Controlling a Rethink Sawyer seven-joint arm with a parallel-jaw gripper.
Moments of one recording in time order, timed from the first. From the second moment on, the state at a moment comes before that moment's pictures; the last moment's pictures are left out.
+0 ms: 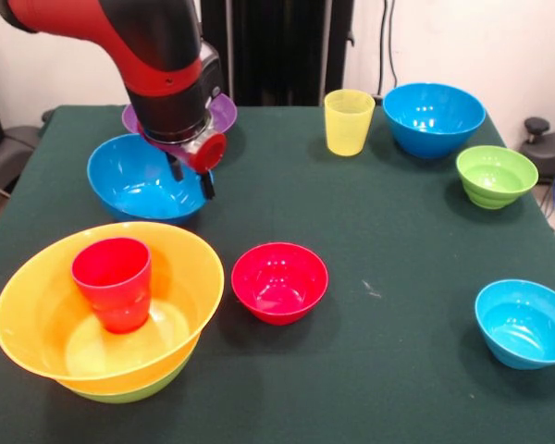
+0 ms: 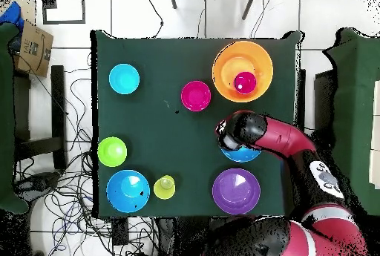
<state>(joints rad) -0.57 -0.46 0.11 1.58 -0.19 0.68 2.11</state>
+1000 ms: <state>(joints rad) -0.54 -0.44 0.12 1.57 -0.19 0.67 2.11</state>
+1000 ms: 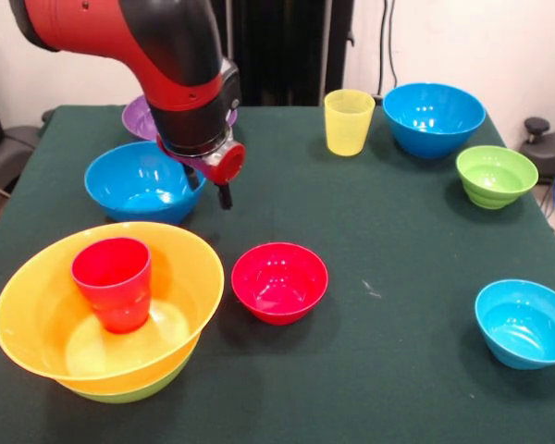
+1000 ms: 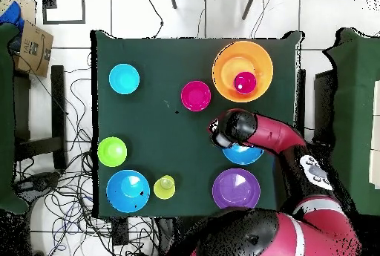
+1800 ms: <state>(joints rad) -0.51 -0.48 0.10 1.55 -0.19 0.76 2.11</state>
